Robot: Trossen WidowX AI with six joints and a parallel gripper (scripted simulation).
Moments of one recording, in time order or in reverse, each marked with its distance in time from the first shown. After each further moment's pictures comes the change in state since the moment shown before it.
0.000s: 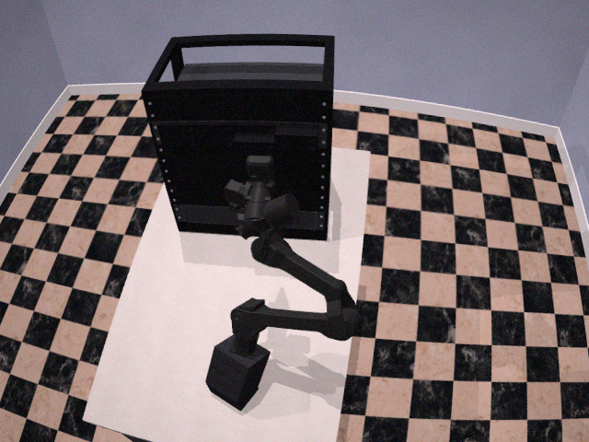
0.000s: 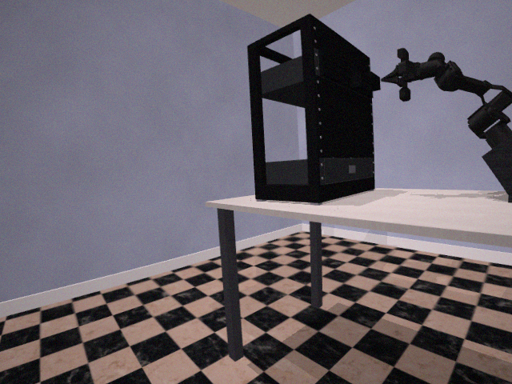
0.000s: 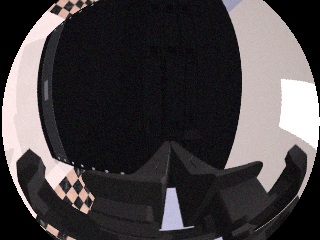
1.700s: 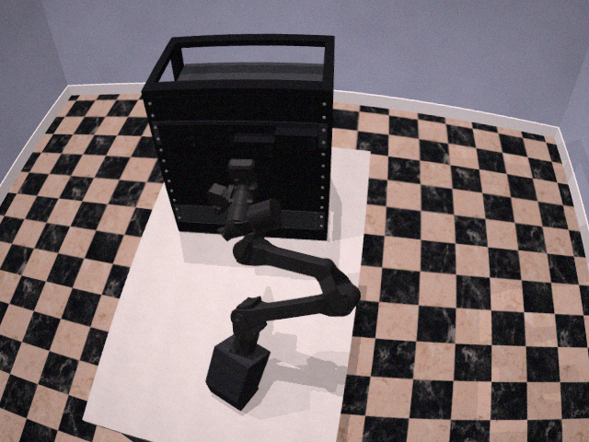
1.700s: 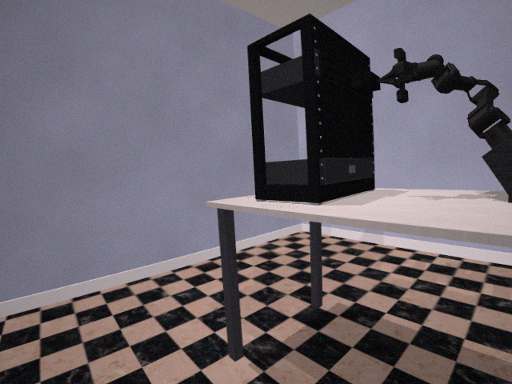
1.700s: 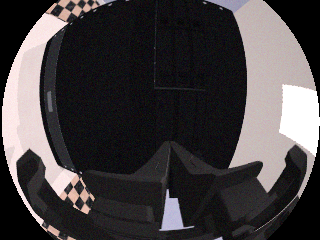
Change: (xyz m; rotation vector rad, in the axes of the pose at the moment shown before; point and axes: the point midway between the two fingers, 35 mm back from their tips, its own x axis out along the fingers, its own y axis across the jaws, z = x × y) arm 0.000 0.014 0.043 -0.014 -0.001 0.011
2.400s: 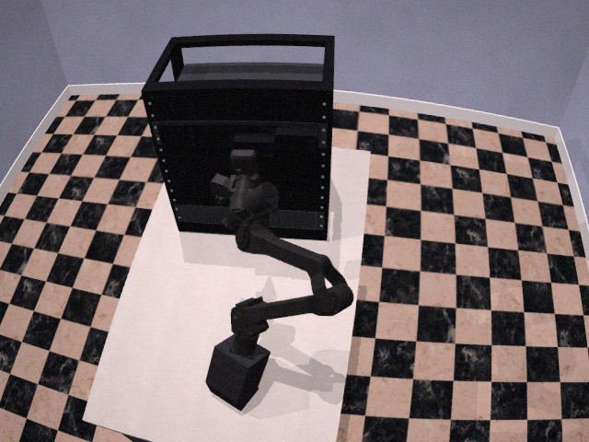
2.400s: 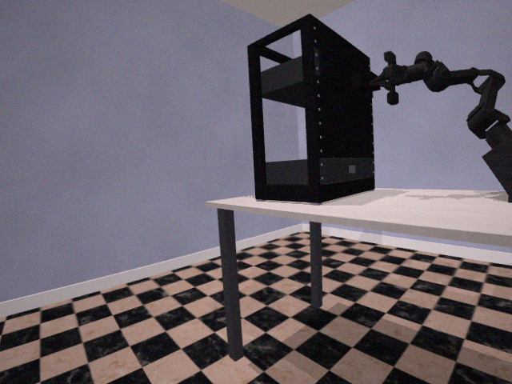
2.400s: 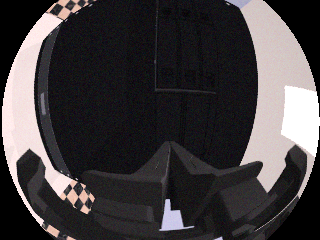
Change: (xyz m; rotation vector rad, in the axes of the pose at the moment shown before) arm 0.034 0.002 0.001 -0.004 -0.002 0.005
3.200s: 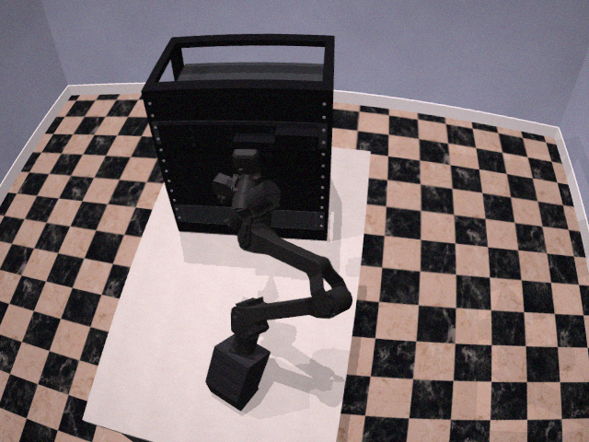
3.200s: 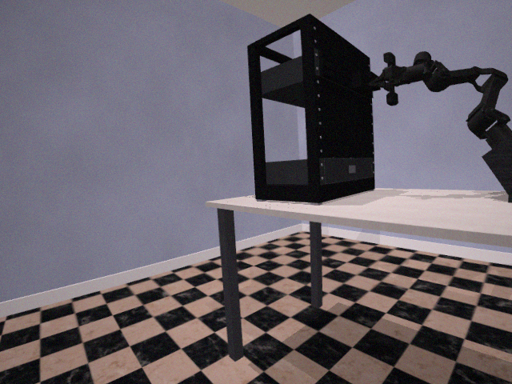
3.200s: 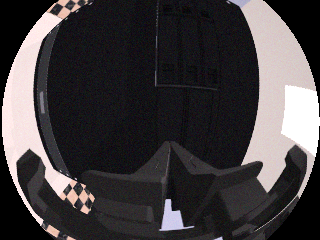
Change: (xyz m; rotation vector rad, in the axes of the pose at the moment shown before) arm 0.003 0.001 -0.005 0.001 0.001 0.000
